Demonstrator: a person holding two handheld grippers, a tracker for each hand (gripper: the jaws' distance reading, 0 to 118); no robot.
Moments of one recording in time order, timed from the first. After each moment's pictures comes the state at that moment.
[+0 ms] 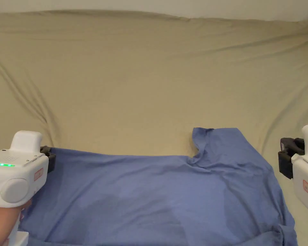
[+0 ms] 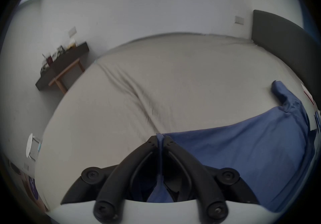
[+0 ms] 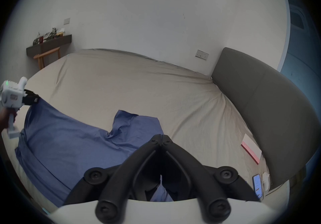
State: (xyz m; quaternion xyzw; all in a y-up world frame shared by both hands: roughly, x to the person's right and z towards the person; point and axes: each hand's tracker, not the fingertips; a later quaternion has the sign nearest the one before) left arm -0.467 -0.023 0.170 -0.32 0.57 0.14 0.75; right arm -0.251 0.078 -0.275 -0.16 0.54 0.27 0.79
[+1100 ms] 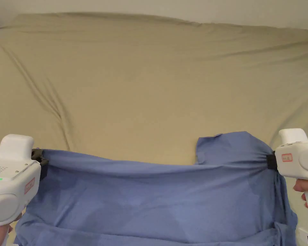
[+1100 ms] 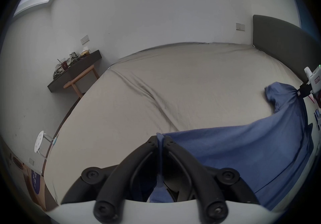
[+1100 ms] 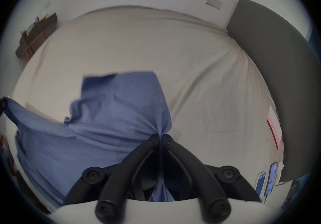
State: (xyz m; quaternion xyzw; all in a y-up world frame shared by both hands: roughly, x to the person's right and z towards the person) left arm -0.411 0.012 0.195 -0.31 0.60 0.13 0.73; right arm -0.319 0.013 -0.356 -0.34 0.51 0.33 0.72
